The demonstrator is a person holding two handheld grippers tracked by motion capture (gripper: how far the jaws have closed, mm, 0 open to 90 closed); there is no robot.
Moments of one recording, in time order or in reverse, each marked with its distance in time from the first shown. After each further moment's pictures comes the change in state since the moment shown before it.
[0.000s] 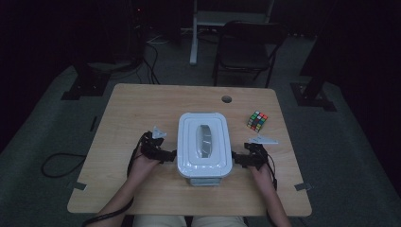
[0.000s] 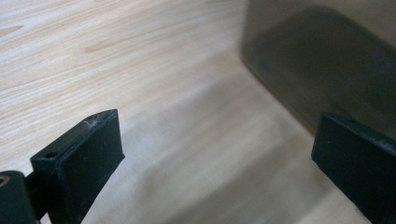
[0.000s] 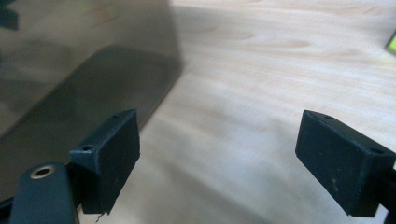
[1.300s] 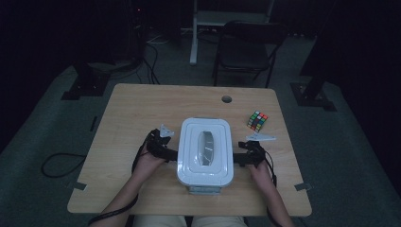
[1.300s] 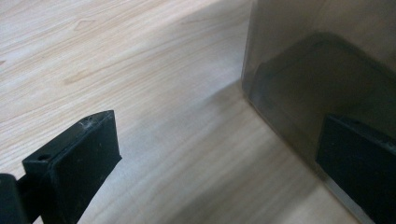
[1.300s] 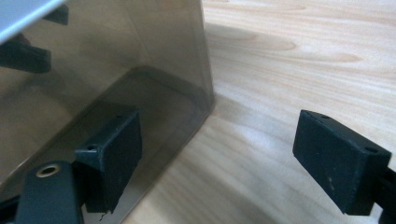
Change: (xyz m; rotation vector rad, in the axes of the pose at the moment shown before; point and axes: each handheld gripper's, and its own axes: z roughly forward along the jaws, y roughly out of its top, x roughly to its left) left arm -0.031 0.011 -0.006 0.029 0.035 0.135; right arm 0.010 0.010 -0.004 0.024 0.133 -0.031
